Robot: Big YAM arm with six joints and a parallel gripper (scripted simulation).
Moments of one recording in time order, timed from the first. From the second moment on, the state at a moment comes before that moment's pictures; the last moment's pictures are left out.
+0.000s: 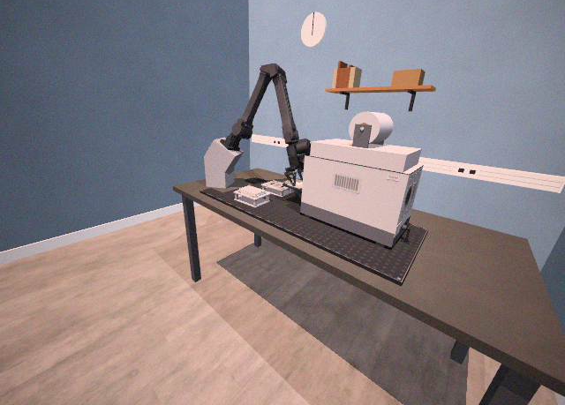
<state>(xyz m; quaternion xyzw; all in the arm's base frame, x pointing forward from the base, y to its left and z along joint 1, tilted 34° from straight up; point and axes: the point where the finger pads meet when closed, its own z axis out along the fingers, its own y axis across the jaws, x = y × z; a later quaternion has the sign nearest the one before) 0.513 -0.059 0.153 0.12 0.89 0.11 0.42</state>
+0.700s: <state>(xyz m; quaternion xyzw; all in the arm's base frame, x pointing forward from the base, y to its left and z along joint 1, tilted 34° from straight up) 0.513 -0.059 0.154 0.12 0.89 0.11 0.42</state>
